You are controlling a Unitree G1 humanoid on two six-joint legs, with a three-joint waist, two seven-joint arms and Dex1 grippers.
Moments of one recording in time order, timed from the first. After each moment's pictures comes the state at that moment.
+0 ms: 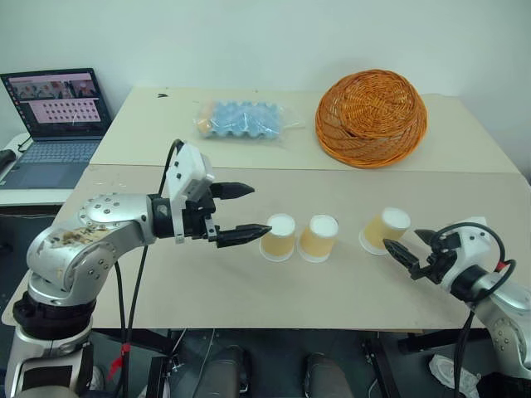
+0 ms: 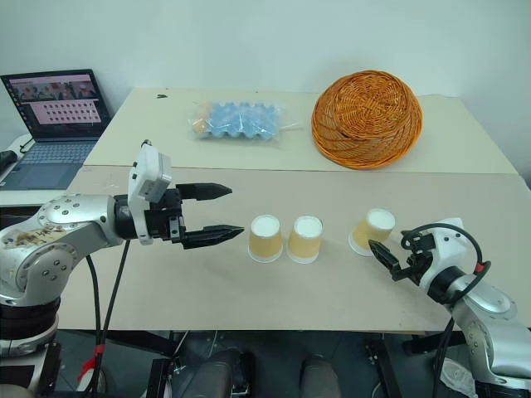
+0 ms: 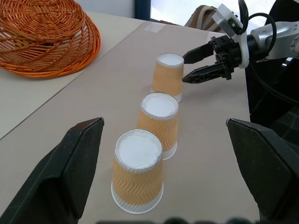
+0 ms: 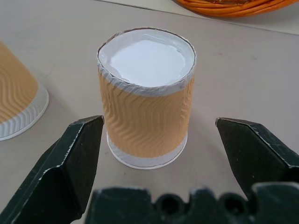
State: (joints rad) left arm -0.53 0.74 0.06 -0.51 -0.78 0.89 -0.82; right arm 0.02 -0.62 -0.36 -0.25 0.48 0.53 0.53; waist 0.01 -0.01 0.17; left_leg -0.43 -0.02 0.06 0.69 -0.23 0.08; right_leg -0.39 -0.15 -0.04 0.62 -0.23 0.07
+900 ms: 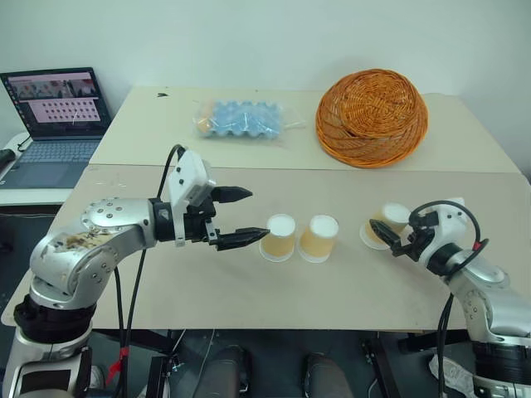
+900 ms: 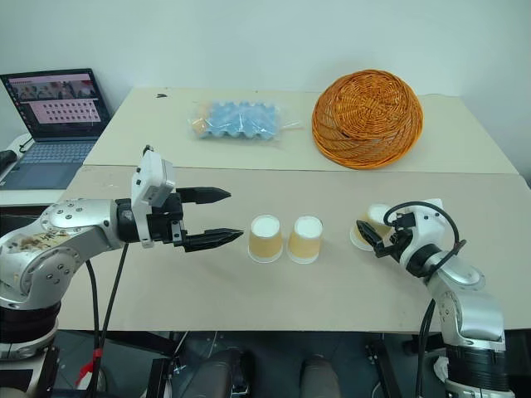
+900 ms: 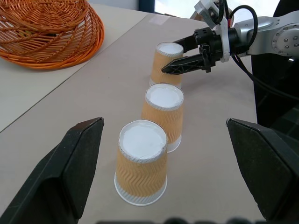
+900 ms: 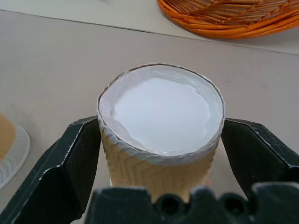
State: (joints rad) left arm -0.50 0.74 0.04 -0.52 -0.75 0.88 -0.82; right arm -0.15 -0.57 -0.28 -0.11 0.41 0.49 0.51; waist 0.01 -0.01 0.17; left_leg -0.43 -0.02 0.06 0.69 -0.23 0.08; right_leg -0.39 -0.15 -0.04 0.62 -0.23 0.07
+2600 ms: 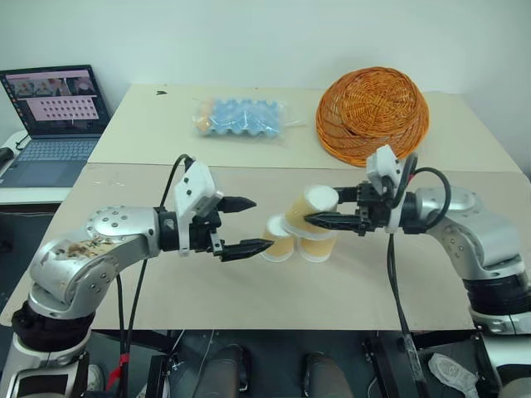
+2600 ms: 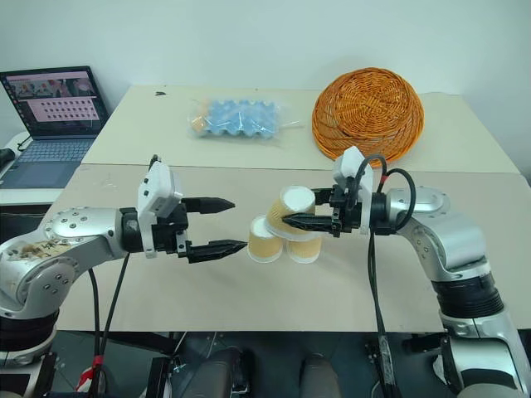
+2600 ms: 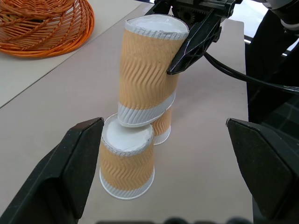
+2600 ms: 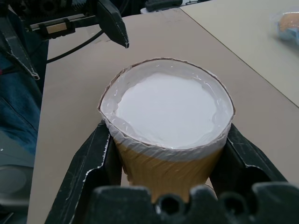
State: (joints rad) left arm -0.47 0.76 0.03 -0.59 -0.80 0.94 -0.75; right arm -0.61 -0.73 0.07 -0.17 0.58 0.63 1.06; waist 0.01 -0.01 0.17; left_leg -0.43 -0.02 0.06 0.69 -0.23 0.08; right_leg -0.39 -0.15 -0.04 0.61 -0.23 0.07
